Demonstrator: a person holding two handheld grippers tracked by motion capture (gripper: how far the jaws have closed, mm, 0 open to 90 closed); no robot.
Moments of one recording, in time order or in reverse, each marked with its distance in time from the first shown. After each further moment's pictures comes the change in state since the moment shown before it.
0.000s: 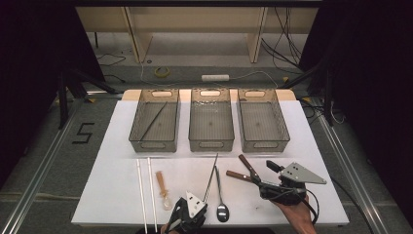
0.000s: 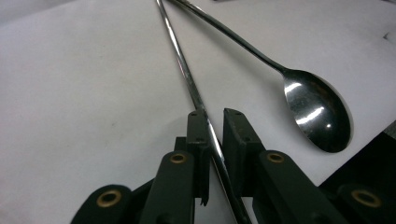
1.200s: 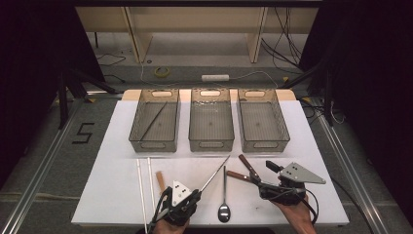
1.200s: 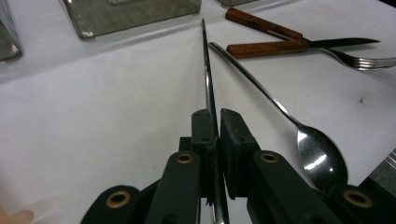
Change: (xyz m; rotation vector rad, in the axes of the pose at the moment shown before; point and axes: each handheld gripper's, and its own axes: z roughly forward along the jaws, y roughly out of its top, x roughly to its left) left arm 0.032 0.021 -0.019 -0.126 -0.069 -0.070; right arm 0.000 0.000 0.001 0.006 0.005 -0.006
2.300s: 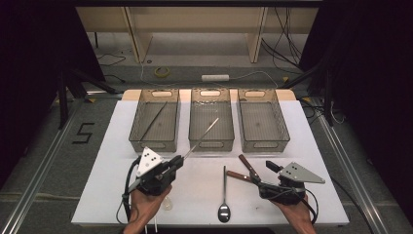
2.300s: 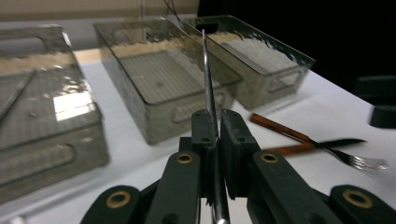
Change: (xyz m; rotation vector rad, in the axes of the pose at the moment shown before) left arm 0.060 0.075 -0.044 -0.225 0.017 -0.027; right arm -0.001 -0.001 0.001 0.007 -0.003 0.002
